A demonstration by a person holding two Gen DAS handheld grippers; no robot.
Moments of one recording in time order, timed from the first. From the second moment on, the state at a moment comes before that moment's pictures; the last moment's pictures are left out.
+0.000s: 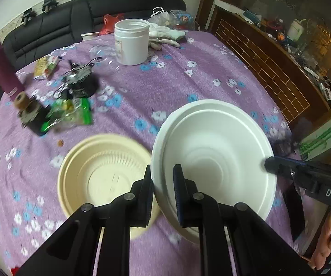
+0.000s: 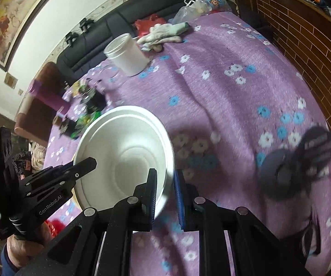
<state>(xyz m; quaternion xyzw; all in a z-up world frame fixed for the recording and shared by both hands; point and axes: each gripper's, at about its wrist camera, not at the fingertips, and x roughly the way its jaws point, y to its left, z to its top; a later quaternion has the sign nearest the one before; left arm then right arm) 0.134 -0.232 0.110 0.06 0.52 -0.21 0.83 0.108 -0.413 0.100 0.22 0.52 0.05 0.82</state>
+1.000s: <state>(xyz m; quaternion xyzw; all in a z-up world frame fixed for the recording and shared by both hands) -0.008 -0.103 0.111 0.01 0.52 -0.18 0.83 -0.015 -0.302 0.107 0.22 0.54 0.12 0.80</state>
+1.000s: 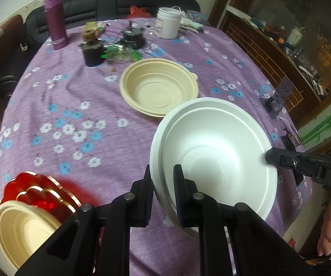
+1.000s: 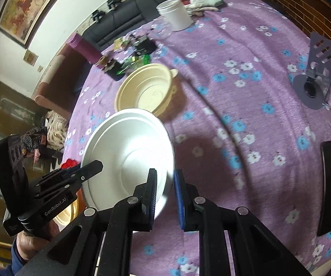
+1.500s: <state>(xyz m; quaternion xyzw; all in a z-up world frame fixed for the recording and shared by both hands) -0.038 -0.037 0.131 -0.01 0.50 -0.12 0.86 -0.012 -0.238 0.120 0.19 0.54 0.18 0.80</state>
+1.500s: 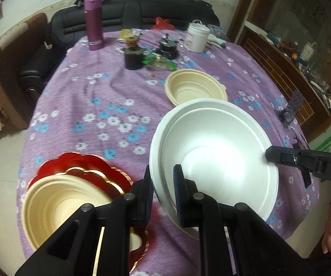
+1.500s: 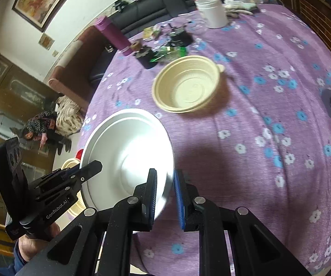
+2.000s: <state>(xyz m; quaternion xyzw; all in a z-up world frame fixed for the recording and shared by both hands) -0.056 0.024 0.152 -0.04 0.47 -0.08 0.88 -0.002 -0.177 0.136 0.16 0.54 0.23 0.79</state>
